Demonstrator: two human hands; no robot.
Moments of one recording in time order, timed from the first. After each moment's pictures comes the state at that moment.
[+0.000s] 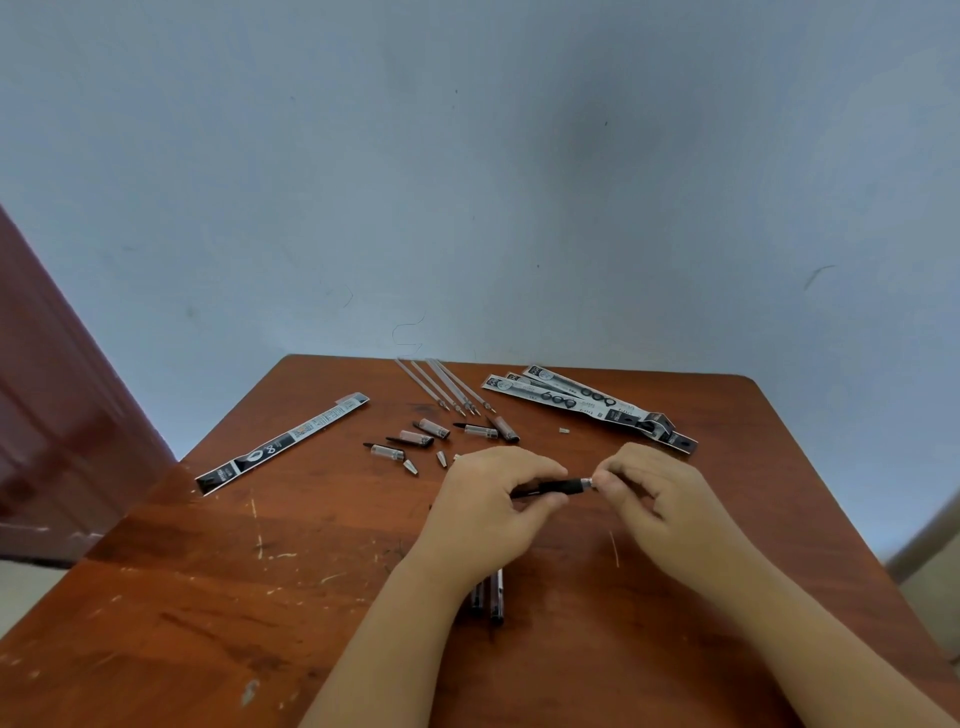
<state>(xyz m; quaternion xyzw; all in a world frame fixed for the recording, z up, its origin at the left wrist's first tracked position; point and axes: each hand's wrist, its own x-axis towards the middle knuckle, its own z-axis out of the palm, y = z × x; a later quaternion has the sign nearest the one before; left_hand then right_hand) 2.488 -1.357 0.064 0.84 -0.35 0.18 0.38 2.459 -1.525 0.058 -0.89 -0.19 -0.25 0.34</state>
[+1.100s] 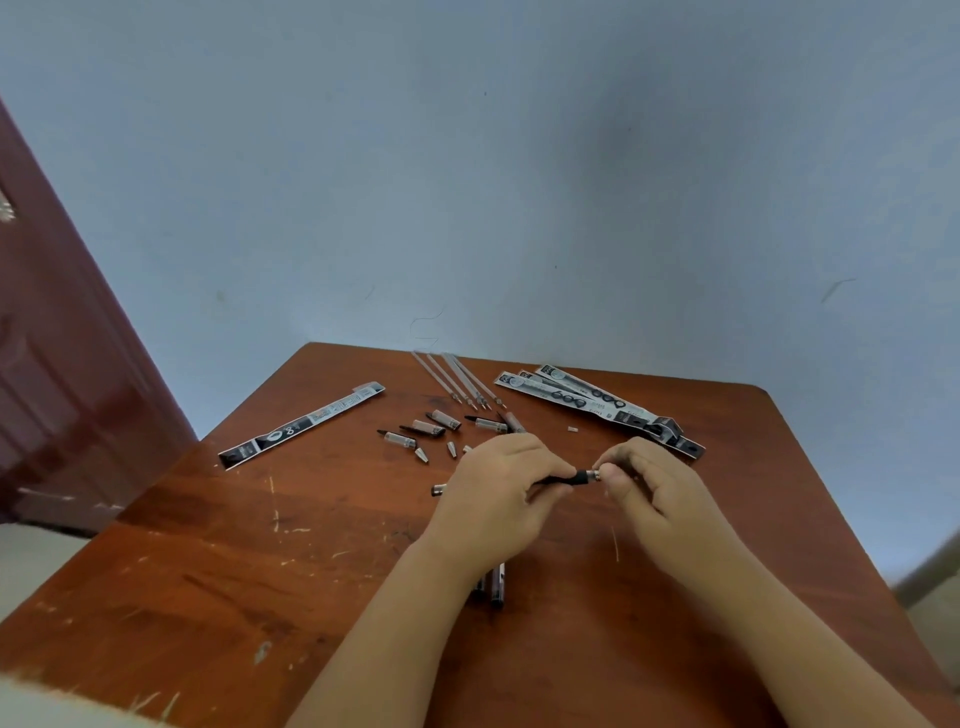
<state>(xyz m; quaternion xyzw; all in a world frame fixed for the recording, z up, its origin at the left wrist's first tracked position) 2.482 -1.360 0.064 0.86 -0.35 0.21 0.31 2.452 -1.517 0.065 -0.90 -0.14 -0.18 0.37</state>
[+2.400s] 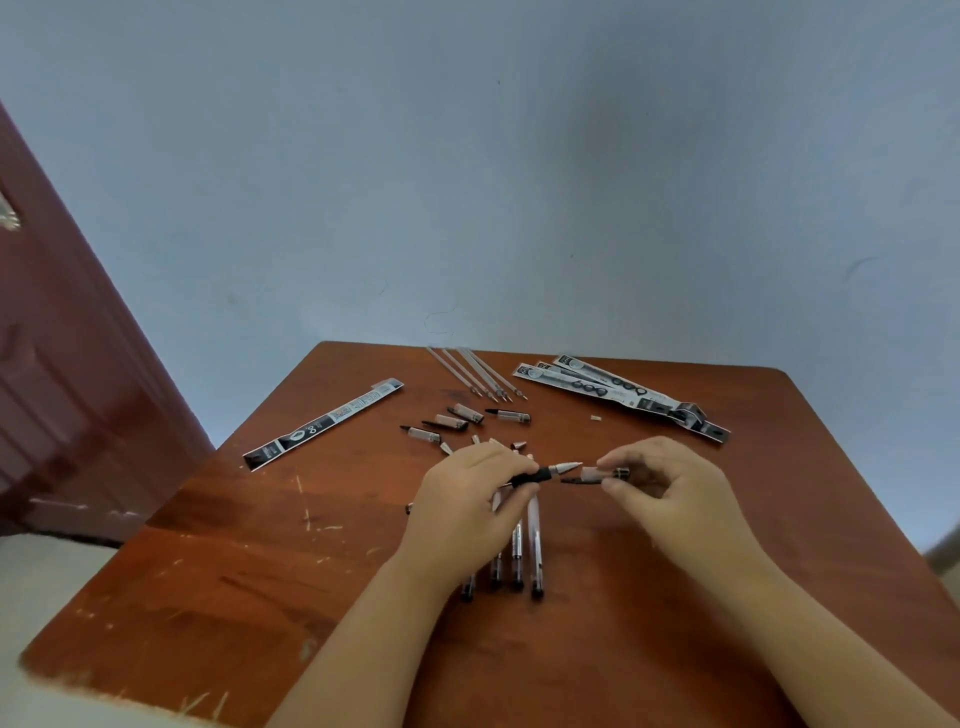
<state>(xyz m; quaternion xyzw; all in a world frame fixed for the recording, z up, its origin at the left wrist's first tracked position) 2.483 -1.317 0.049 0.86 -0.32 0.25 0.32 2.442 -1.491 0.068 -0.87 -0.05 -0.19 0.45</state>
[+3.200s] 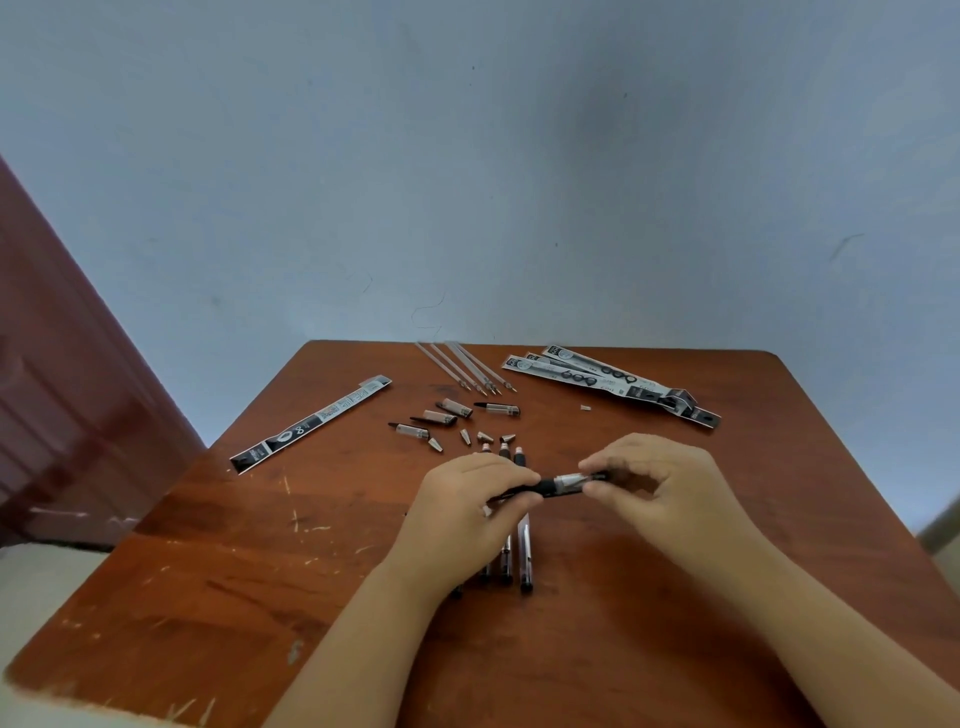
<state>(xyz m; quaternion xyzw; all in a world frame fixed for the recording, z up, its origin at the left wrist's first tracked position) 2.475 -1.319 0.050 0.85 -0.35 0.18 0.35 2.440 -1.499 0.068 -0.88 -0.14 -0.19 0.42</state>
